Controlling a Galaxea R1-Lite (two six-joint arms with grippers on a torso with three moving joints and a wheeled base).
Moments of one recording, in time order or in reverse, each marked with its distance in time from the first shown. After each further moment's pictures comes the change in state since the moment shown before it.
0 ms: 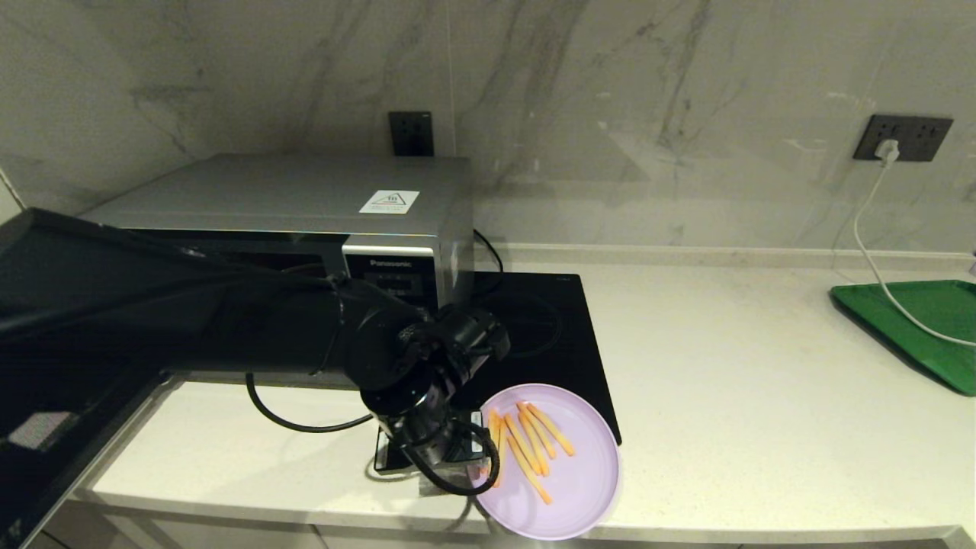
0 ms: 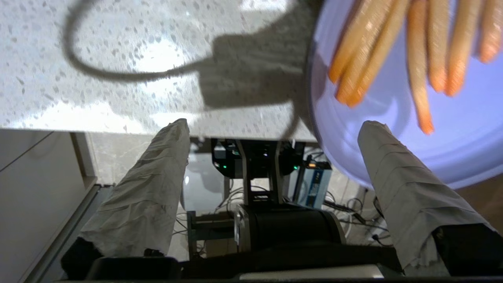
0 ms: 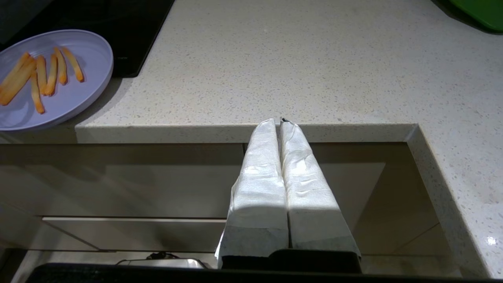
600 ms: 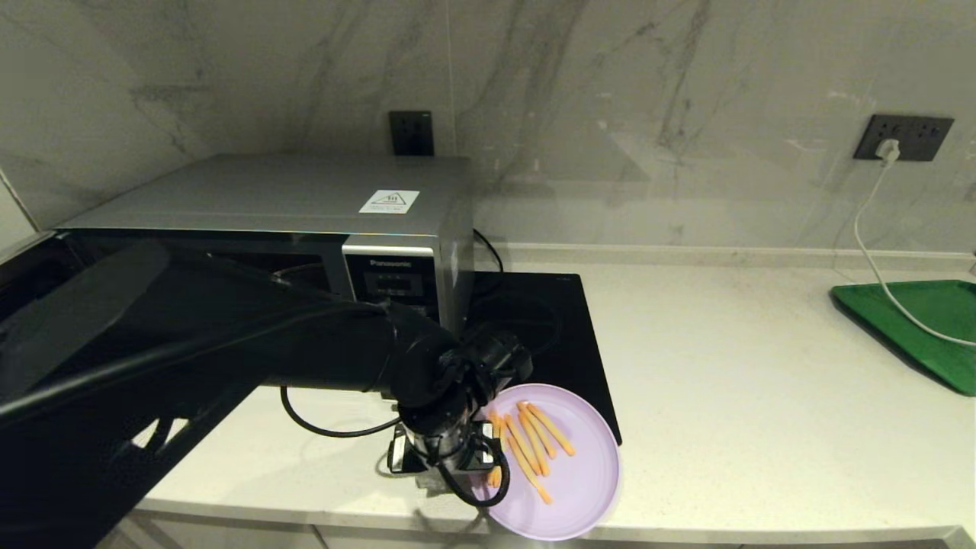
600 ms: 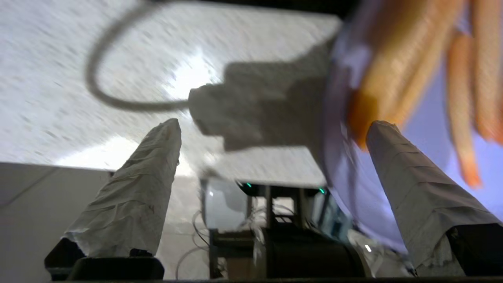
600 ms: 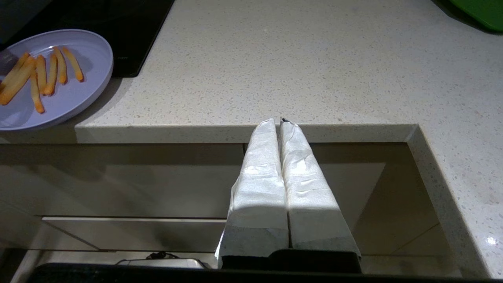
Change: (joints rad) left arm -0.030 0.097 -0.033 -0.028 0.138 0.007; right arm 0.000 0.000 0.000 0.000 0.000 0.000
